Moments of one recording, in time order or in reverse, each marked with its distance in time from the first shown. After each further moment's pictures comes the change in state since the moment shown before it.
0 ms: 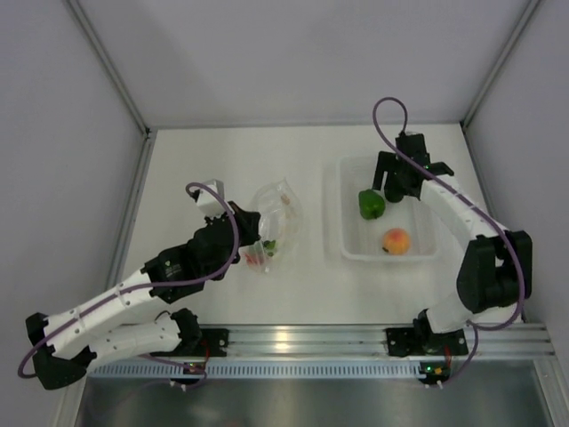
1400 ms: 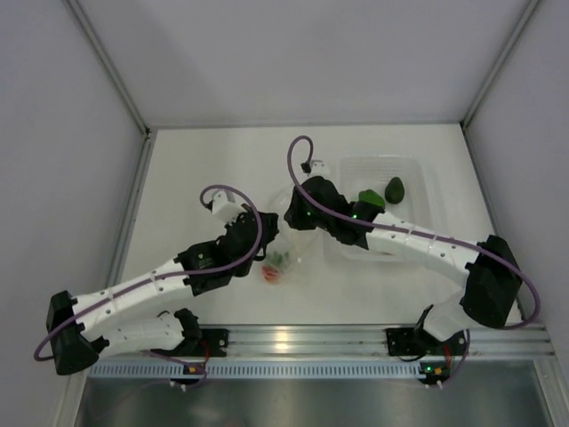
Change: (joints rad) left arm -0.004 0.195 -0.030 0.113 -0.037 -0.382; right arm 0.746 -0.141 -0.065 0.236 -0.001 0.394
